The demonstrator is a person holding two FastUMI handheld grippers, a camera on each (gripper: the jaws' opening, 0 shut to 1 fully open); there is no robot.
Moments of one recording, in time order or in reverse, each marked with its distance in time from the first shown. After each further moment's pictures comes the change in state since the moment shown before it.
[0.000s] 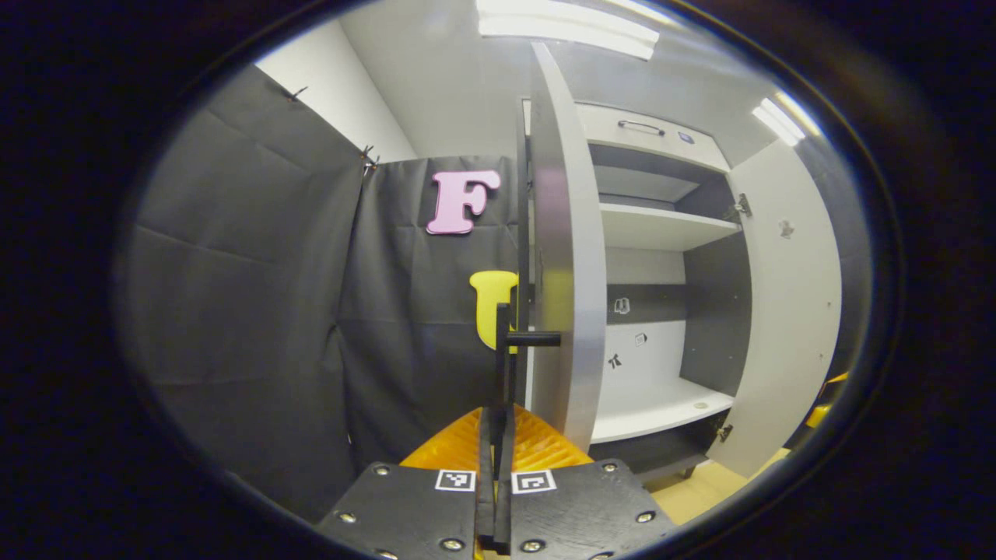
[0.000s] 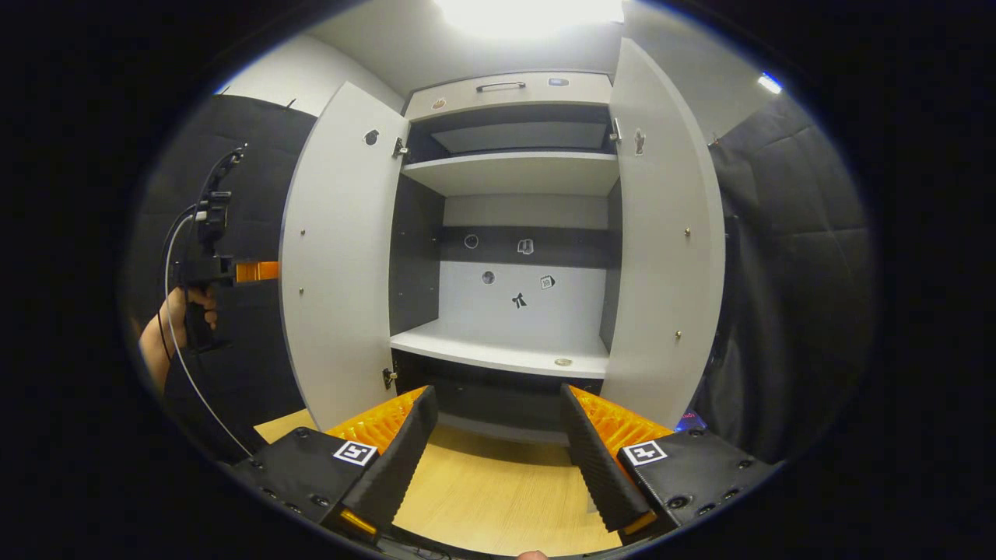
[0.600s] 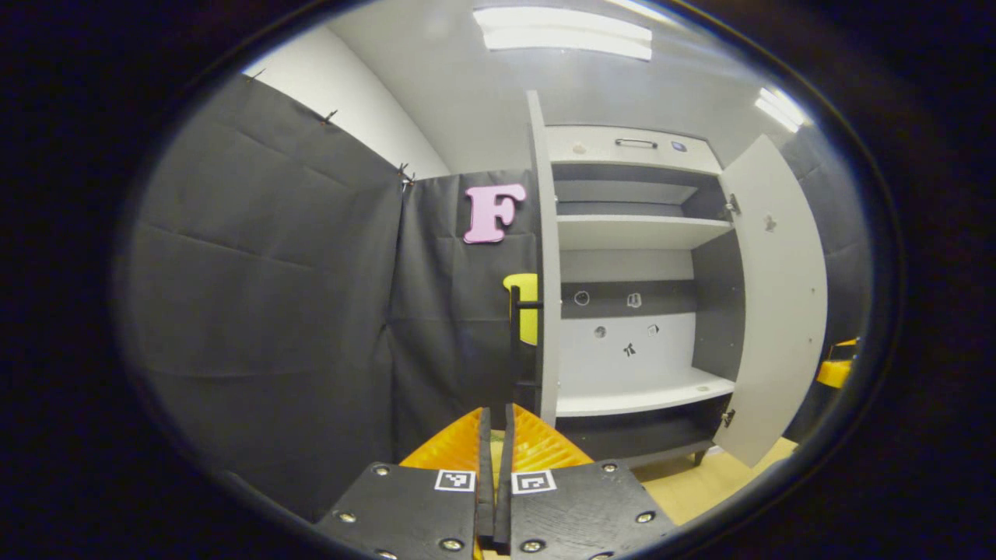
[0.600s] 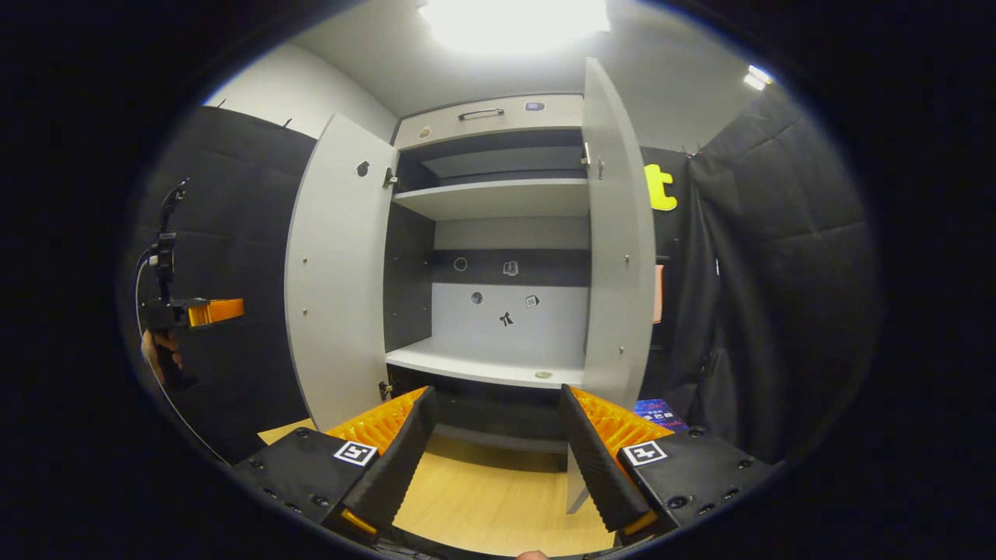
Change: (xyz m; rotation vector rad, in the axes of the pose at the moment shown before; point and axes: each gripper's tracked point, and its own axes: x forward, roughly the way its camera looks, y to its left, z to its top) left arm -0.006 0.010 0.014 0.059 -0.023 0.114; right arm -0.043 -0.045 0.018 0.031 -0.077 -0.022
